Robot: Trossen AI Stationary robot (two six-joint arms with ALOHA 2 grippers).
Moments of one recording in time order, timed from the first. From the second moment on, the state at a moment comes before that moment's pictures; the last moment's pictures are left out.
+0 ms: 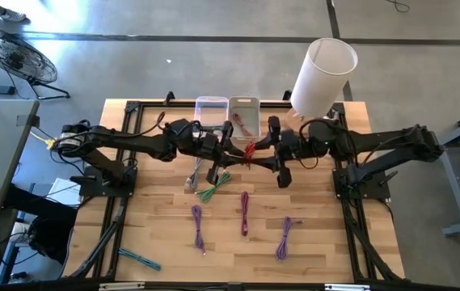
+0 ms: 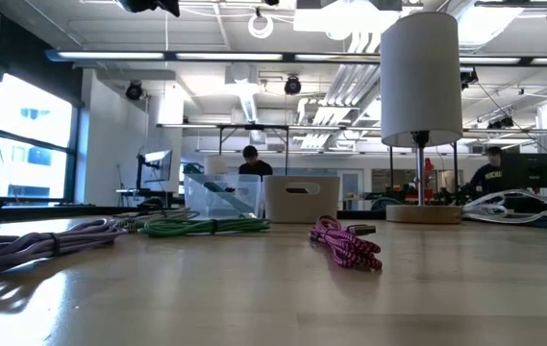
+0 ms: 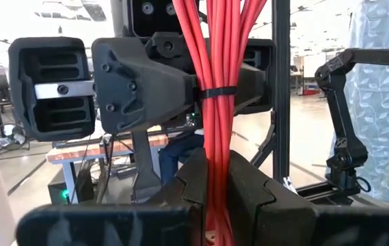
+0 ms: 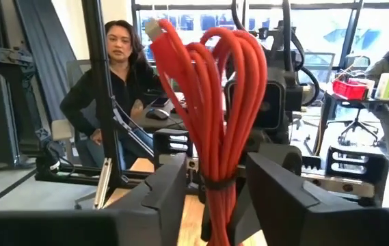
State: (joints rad) left arm 0.06 1.49 1.04 0.71 0.33 0.02; right arm 0.05 1.21 1.09 0.16 -0.09 0.00
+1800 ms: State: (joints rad) left arm 0.17 0.96 1.04 -0.22 0.57 0.24; right arm -0.06 1.57 1.40 -0.38 0.62 0.39
